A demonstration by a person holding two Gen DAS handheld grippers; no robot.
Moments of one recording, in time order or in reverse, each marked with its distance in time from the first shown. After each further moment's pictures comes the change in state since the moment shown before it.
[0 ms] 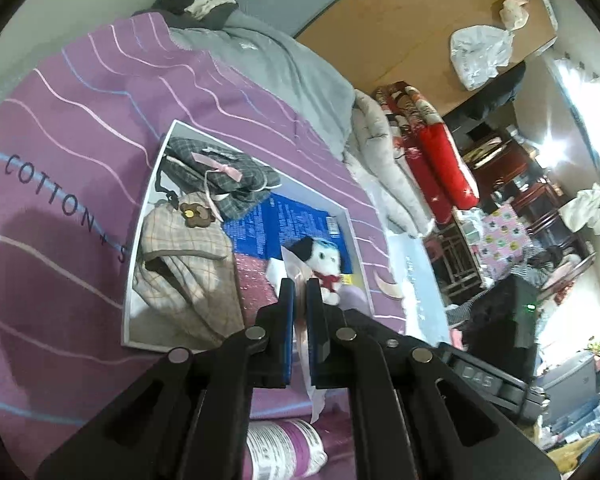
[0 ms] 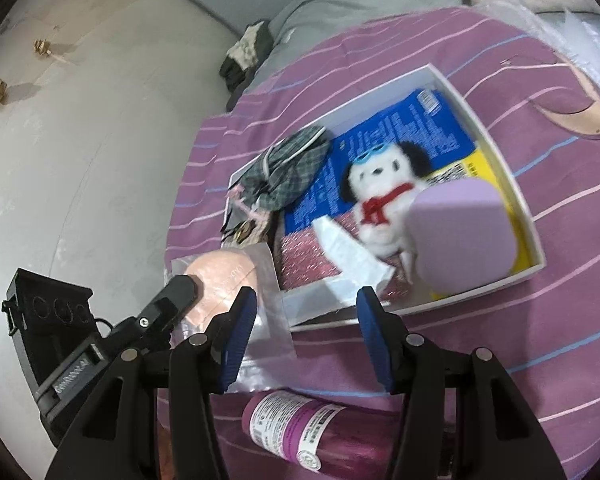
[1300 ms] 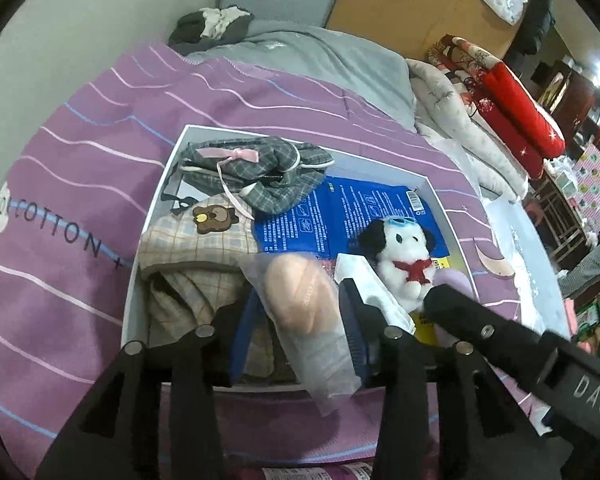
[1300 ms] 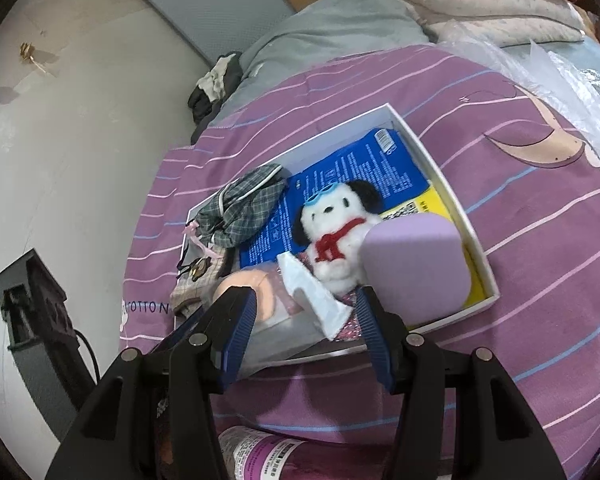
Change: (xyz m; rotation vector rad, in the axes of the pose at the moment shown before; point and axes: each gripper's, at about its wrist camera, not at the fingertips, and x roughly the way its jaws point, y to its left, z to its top) left arm 0.050 -0.027 -0.020 0.222 -0.025 0.415; right arm -0.005 -0.003 0.001 -0.020 -0.138 -0.152
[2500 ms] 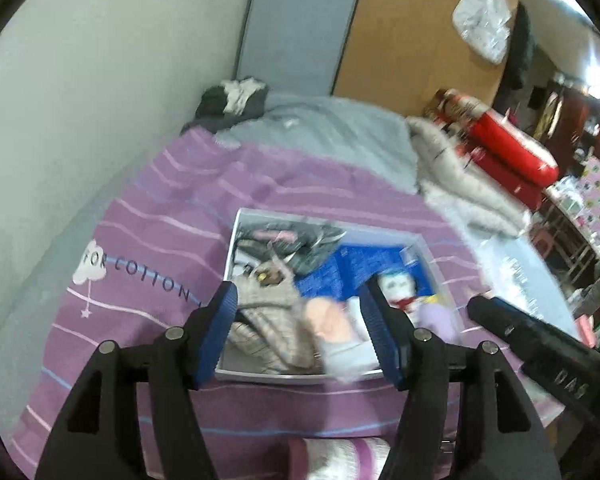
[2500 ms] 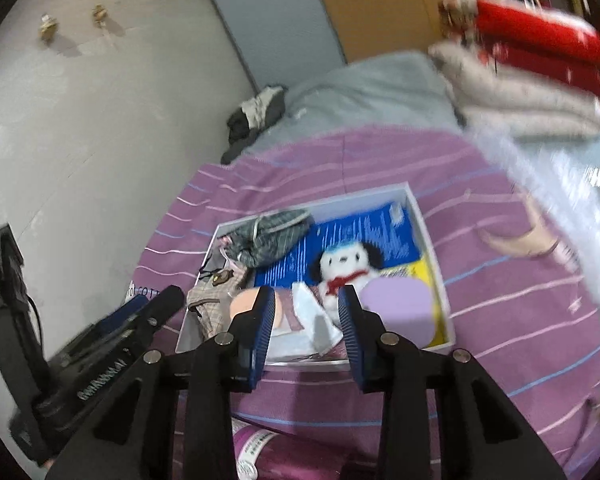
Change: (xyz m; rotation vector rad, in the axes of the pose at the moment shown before) left arm -0.099 0.003 0.000 0.028 -0.248 0.037; right arm -0.066 0.032 -0.009 -0.315 -0.181 -0.032
